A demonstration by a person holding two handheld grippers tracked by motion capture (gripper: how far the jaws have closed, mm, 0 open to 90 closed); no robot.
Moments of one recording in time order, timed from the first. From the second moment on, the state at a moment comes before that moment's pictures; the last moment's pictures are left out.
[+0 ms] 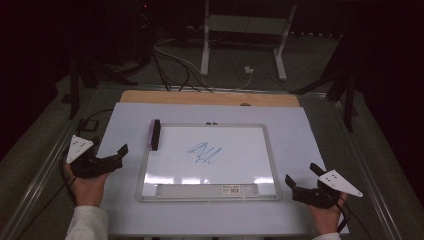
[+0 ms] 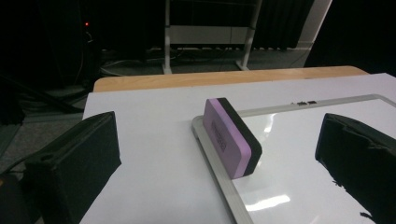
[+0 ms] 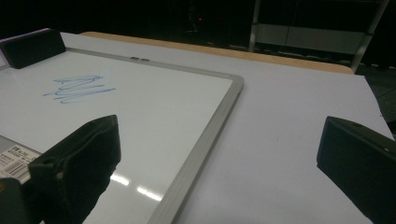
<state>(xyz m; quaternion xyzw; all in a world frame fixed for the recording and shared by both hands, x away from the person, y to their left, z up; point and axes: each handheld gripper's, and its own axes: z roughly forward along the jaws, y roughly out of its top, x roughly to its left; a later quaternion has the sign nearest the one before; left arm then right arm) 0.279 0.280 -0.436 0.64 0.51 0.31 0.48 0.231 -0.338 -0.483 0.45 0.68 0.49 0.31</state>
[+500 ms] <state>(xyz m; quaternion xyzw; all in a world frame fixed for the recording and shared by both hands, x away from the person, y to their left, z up) 0.303 0.276 -0.429 0.64 0.52 0.31 0.48 0.232 -0.337 -0.483 0.45 0.68 0.49 0.31</state>
